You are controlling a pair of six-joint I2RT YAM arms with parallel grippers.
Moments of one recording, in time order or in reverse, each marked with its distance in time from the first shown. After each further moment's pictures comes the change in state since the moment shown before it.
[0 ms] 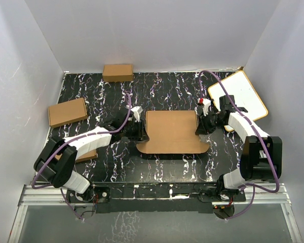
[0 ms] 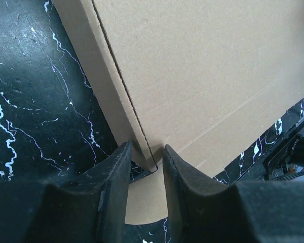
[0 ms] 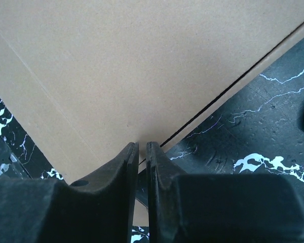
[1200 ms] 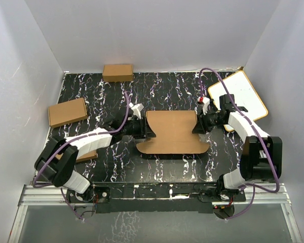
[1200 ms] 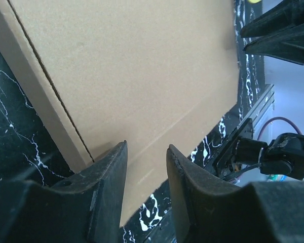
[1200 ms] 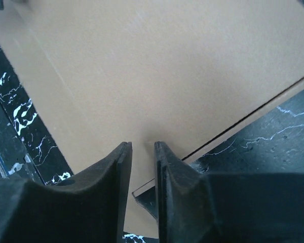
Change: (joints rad) left arm 0.000 0.030 -0.018 0.190 0.127 -0.165; right arm 0.004 0.022 0.016 0.001 -0.108 -0.031
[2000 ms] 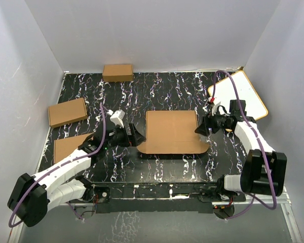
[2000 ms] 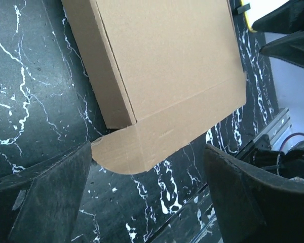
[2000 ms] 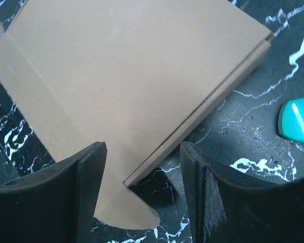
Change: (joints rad) left arm 0.006 -0.510 -0.255 -0.109 -0.221 0.045; right arm -0.097 -0.214 -0.142 0.153 -0.046 0.069
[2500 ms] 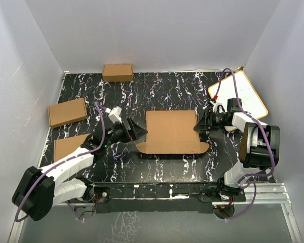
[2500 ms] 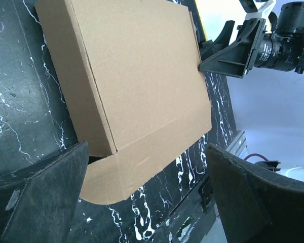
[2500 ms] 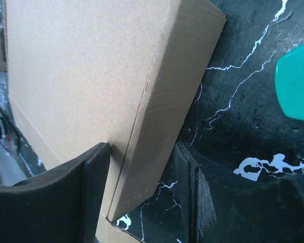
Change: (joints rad) left arm 0.060 0.077 -0.047 0.259 0.068 -0.151; right arm -0.040 0.342 0.074 0.121 0.029 0.401
